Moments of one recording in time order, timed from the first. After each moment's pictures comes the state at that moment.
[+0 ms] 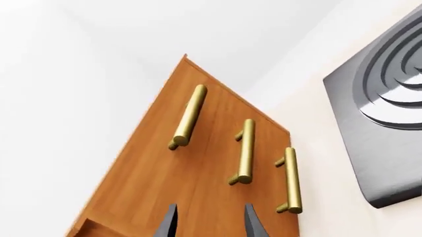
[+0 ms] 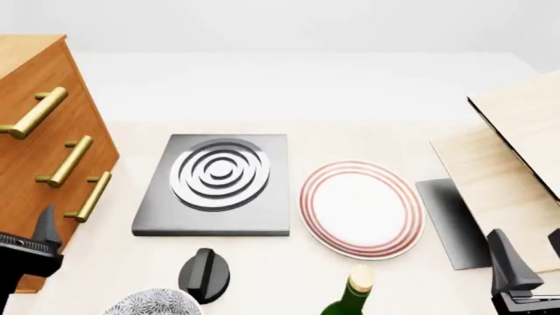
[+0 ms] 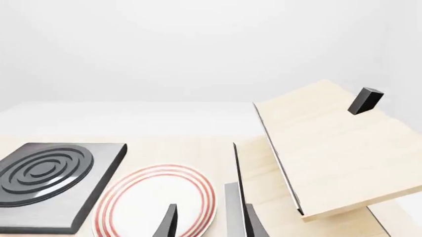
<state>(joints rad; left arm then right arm) 0.26 0.82 0.00 -0.78 0.94 0.01 0.00 -0.01 0.01 0.00</state>
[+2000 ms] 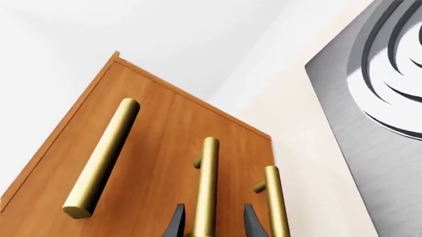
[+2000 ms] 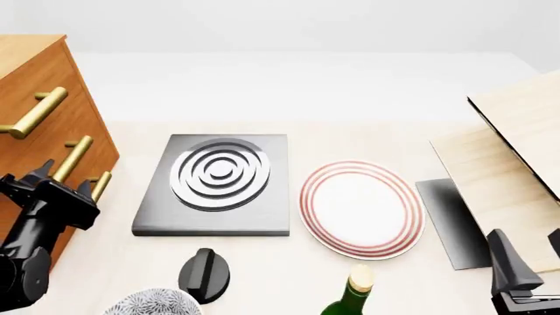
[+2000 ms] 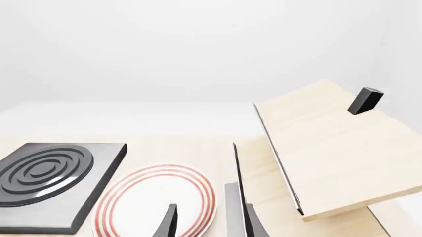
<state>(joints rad) 0.26 1.66 -0.30 -1.21 1.00 0.01 0.00 -0.01 0.01 0.00</state>
